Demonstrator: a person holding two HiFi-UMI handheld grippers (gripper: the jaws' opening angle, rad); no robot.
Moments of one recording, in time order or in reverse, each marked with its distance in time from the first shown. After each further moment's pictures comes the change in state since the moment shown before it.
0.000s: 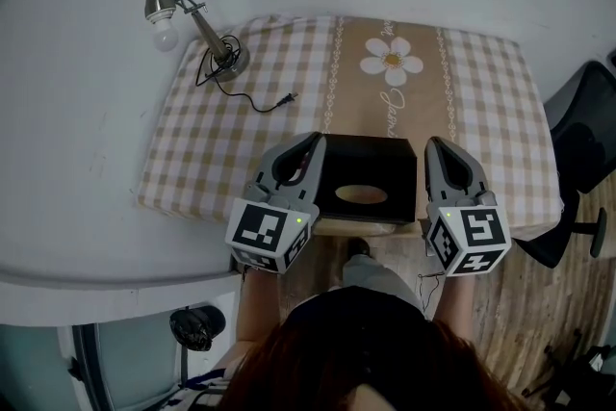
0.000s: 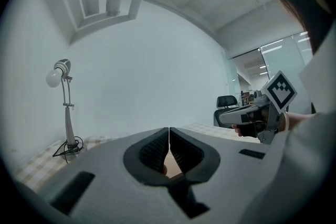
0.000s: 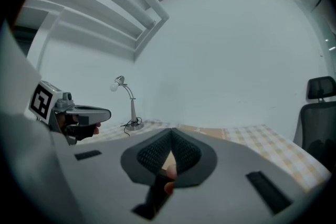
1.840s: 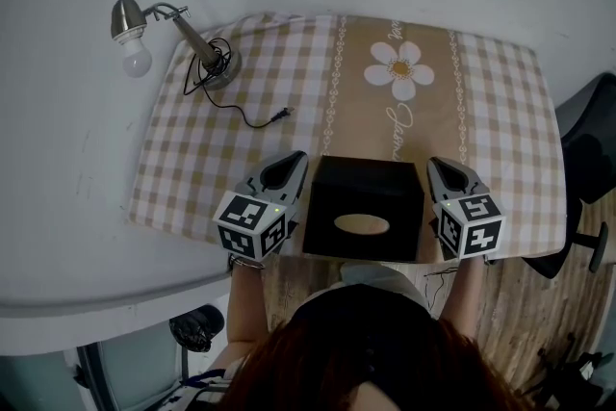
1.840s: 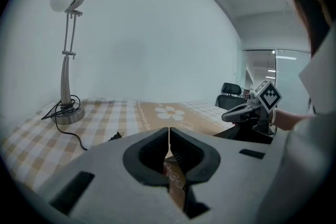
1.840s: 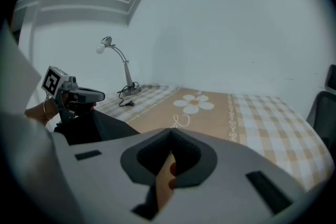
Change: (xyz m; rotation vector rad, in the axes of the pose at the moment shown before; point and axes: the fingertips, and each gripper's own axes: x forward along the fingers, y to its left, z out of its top) left arm 0.045 0.065 -0.115 -0.191 0.283 -0.041; right arm 0.082 -0.051 -0.112 -0.009 0.383 0.099
